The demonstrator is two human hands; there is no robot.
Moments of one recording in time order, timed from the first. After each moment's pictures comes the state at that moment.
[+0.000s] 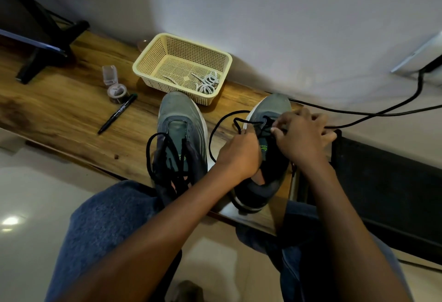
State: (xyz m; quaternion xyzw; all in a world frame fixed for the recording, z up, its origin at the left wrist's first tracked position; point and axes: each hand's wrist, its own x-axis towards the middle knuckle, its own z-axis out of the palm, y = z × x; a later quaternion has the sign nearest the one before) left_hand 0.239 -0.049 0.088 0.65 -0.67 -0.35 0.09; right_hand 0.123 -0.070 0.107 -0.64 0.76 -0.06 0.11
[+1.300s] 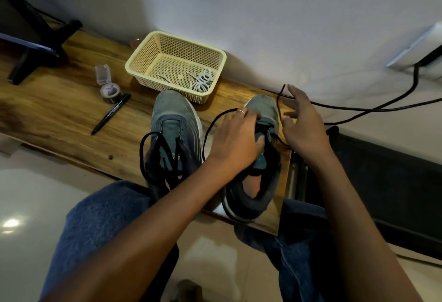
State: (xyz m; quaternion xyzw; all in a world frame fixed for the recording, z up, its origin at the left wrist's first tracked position) left_hand 0.240 -0.054 0.094 0.63 -0.73 -0.22 0.17; right_hand 0.104 -0.076 0.110 -0.62 0.67 -0.28 0.29
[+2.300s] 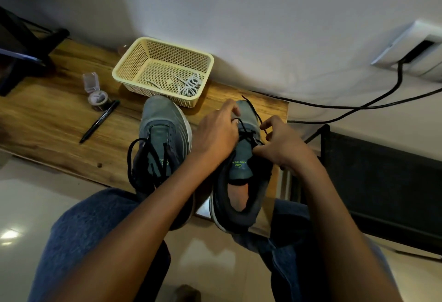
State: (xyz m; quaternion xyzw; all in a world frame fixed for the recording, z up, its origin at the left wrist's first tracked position) left_hand 0.247 -0.072 0.090 0.65 -0.68 -0.25 0.24; right_hand 0.107 -0.068 0.111 -0.58 0.71 -0.07 0.39
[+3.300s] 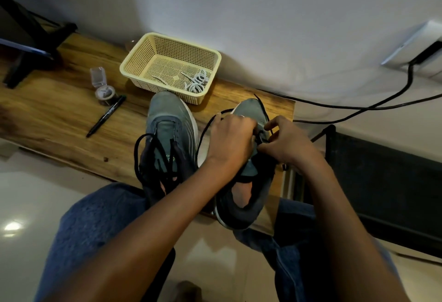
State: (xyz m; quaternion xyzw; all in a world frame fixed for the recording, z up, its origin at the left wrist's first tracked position) left_hand 0.233 -0.062 0.083 0.62 -0.76 -0.11 0.14; right_hand 0.115 -0.064 0.120 -0.58 0.72 -0.06 0.38
